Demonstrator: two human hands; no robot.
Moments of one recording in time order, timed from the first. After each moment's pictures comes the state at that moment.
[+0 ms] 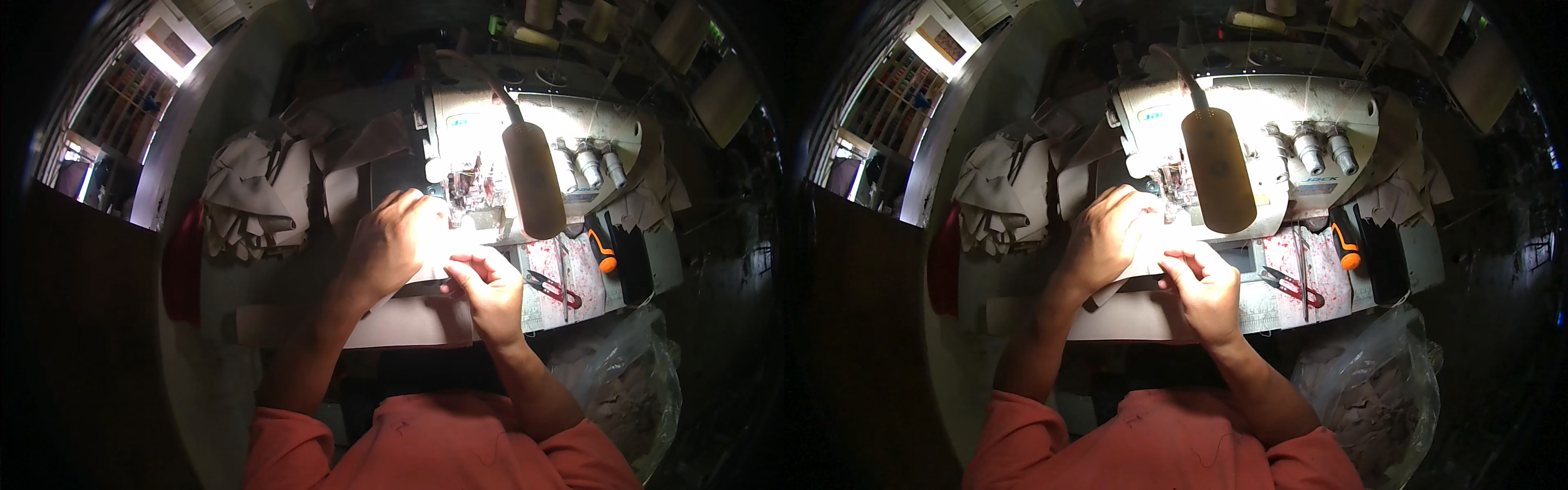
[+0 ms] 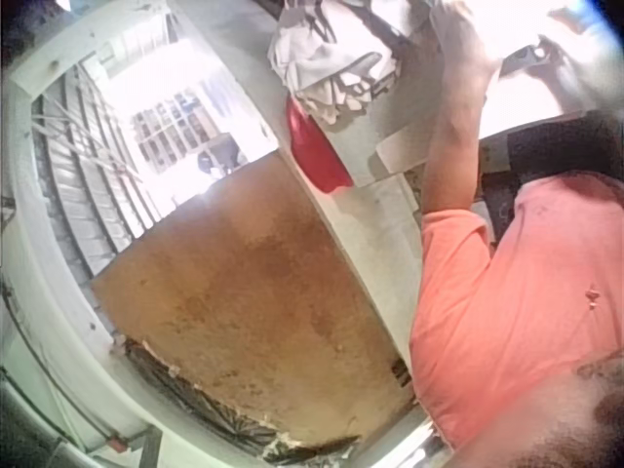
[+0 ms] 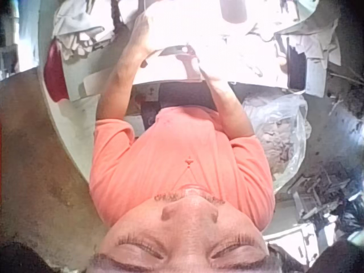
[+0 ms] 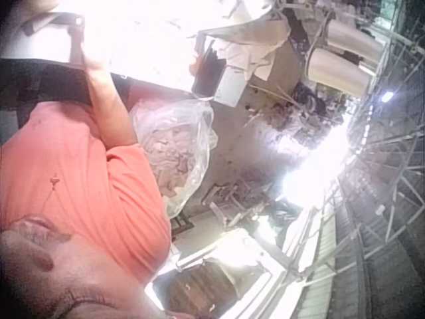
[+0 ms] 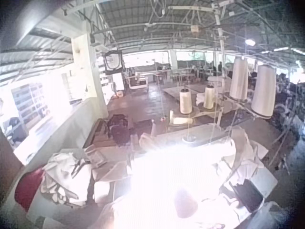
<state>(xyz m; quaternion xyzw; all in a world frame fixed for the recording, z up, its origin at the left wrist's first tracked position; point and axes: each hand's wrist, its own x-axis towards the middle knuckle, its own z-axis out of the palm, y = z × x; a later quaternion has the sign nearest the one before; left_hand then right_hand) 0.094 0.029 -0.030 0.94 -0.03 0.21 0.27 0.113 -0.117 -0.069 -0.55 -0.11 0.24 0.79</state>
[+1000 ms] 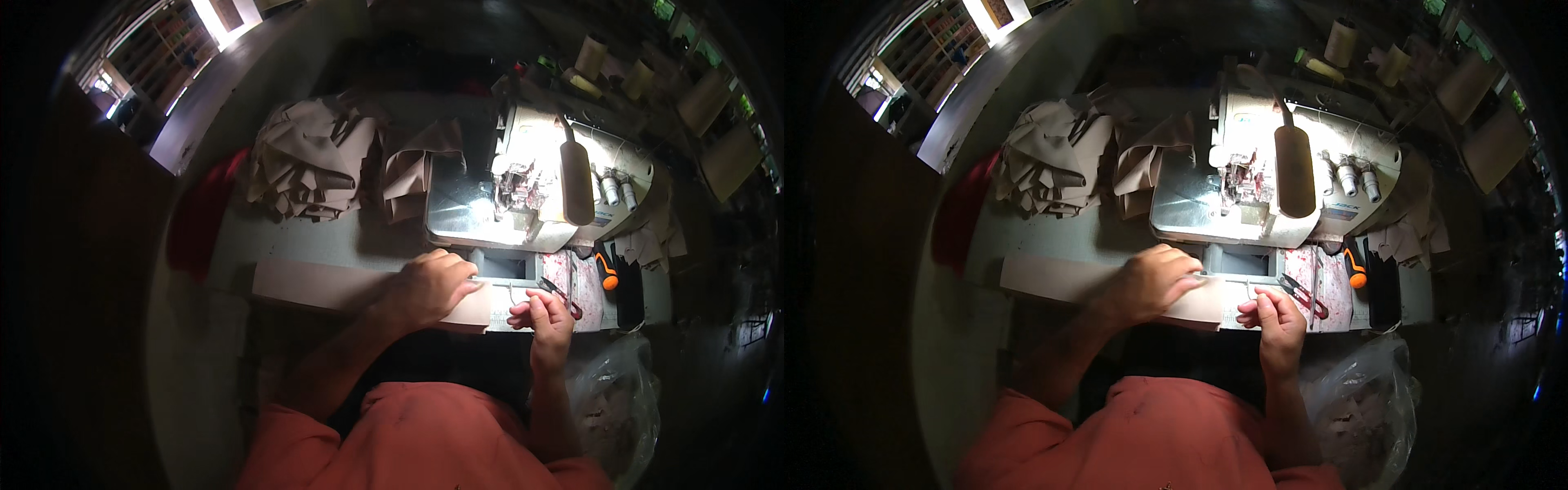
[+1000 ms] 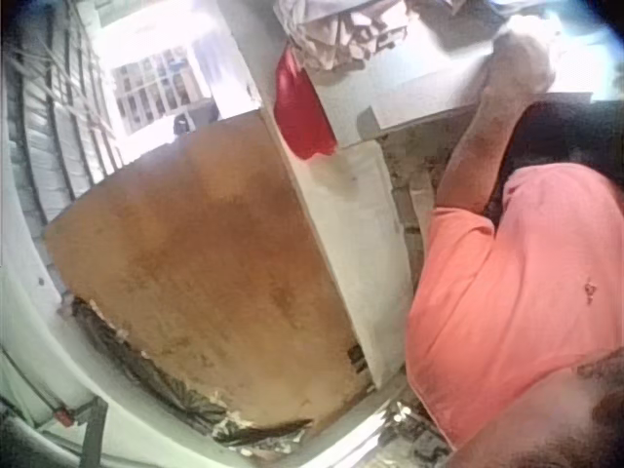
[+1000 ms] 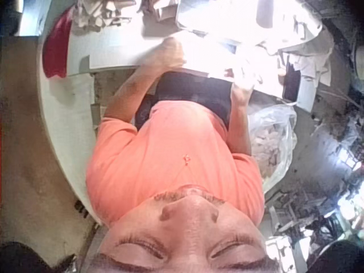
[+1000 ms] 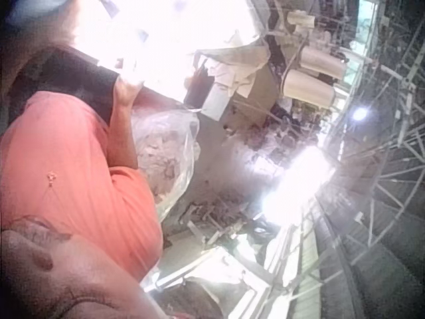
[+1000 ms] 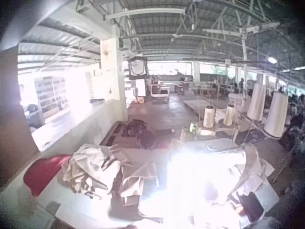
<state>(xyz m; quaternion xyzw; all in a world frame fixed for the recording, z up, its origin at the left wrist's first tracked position) 0.020 0.000 -0.062 0.93 -0.03 0.16 0.33 0.092 -0.195 -0.083 -0.64 -0.14 0.20 0.72</state>
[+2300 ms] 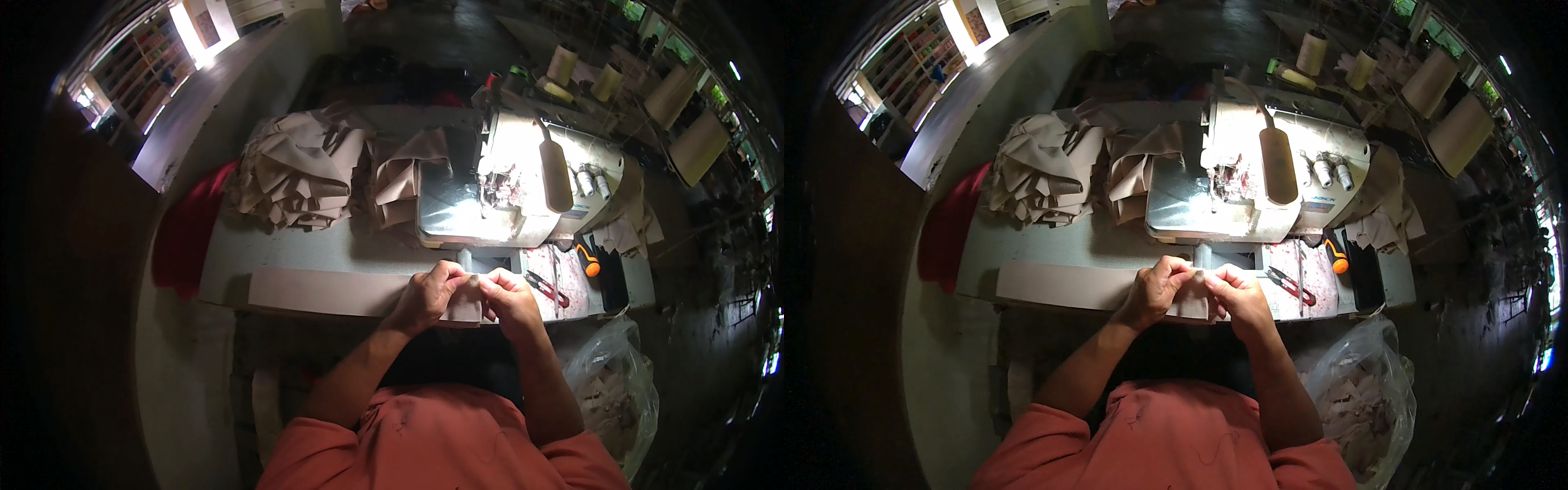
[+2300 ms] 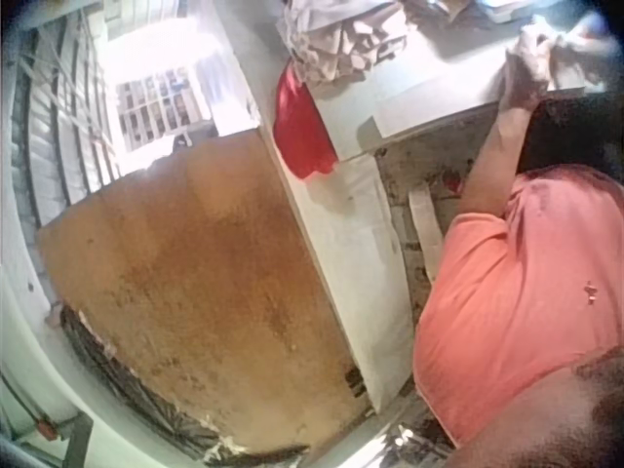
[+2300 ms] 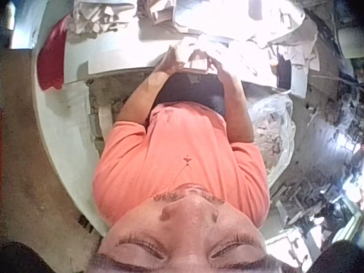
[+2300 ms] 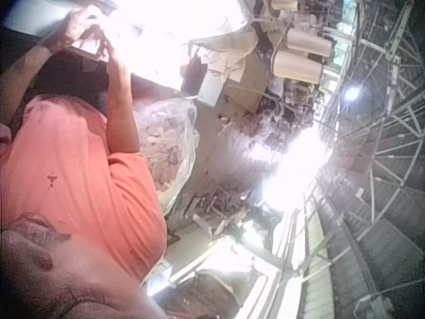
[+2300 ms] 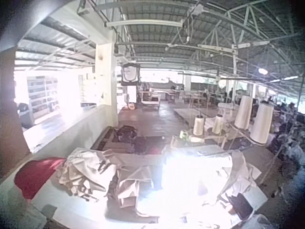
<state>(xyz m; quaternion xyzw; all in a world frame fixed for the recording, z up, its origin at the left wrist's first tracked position) 0.009 -0.020 -0.097 0.81 0.05 0.22 0.54 0.097 -0.161 -0.080 -0.54 -0.15 0.42 0.71</state>
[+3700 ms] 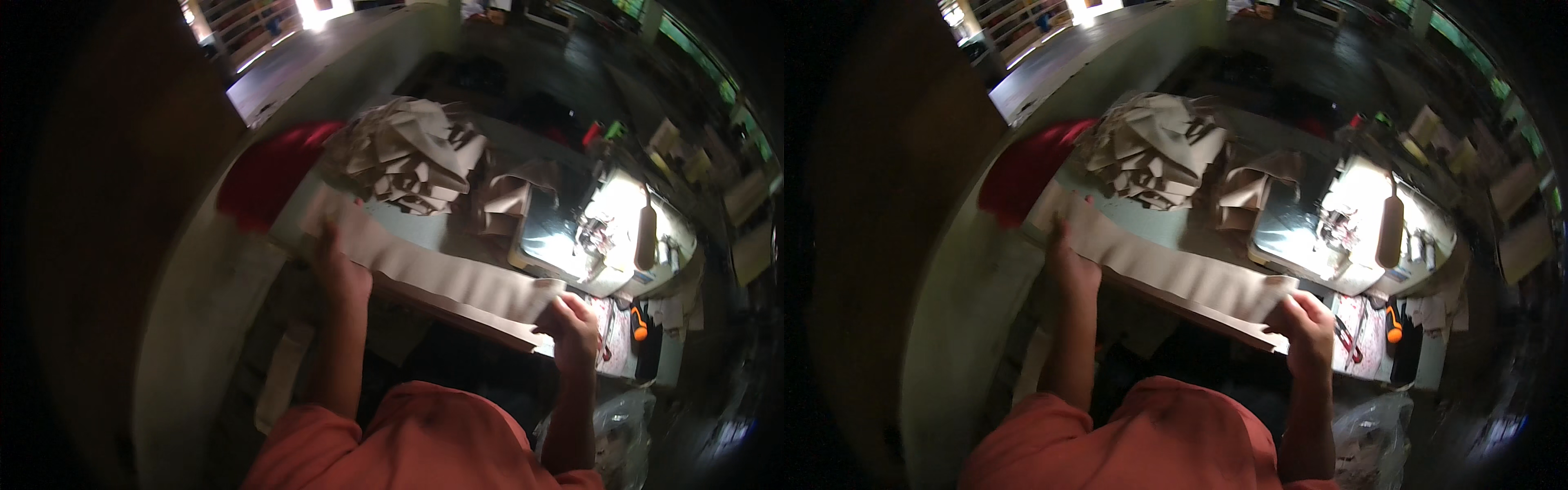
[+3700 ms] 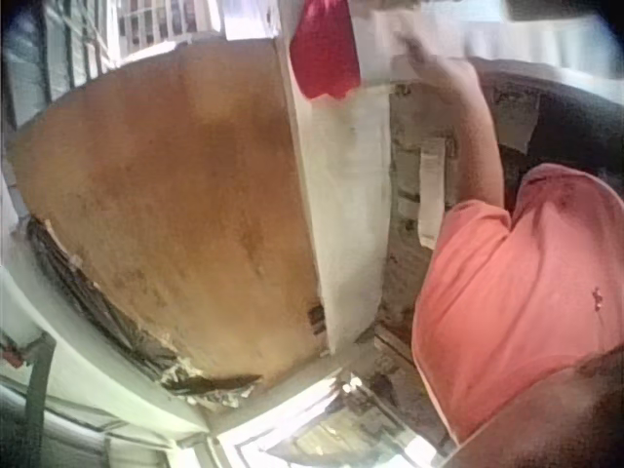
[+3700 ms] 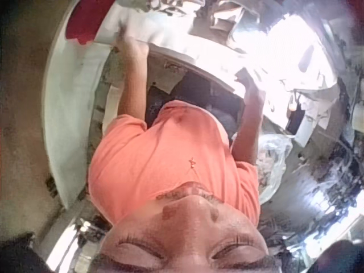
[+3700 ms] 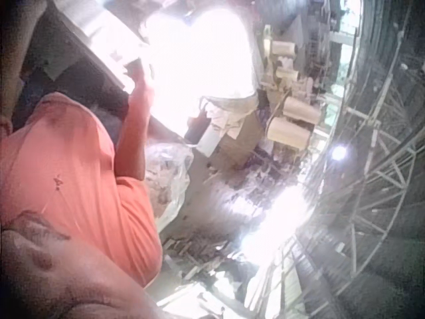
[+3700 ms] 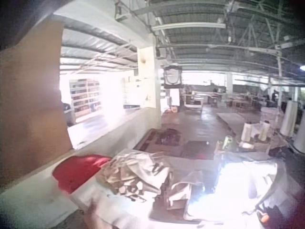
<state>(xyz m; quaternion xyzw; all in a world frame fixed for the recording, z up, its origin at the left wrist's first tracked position) -0.103 0.087 -0.050 0.34 0.24 0.60 0.68 0.079 -0.140 -0.035 -0.56 -0.17 0.39 0.71</state>
